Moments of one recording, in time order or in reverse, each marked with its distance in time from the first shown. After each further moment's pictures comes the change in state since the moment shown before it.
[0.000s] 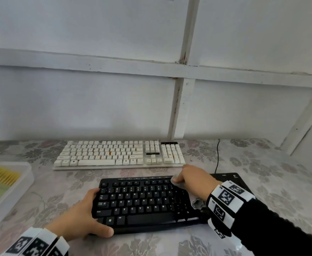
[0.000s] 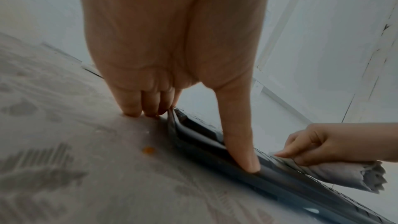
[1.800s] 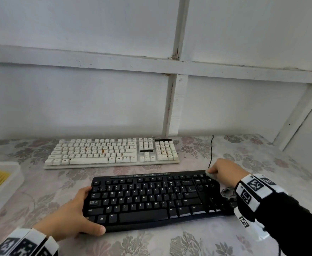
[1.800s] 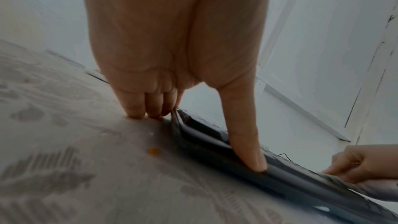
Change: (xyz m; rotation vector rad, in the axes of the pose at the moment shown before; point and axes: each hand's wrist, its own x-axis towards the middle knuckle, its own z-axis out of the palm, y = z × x) left_hand 0.006 -0.003 0.003 0.047 -0.010 0.014; right_hand -0.029 0.091 -0.021 -0.013 0.067 0.264
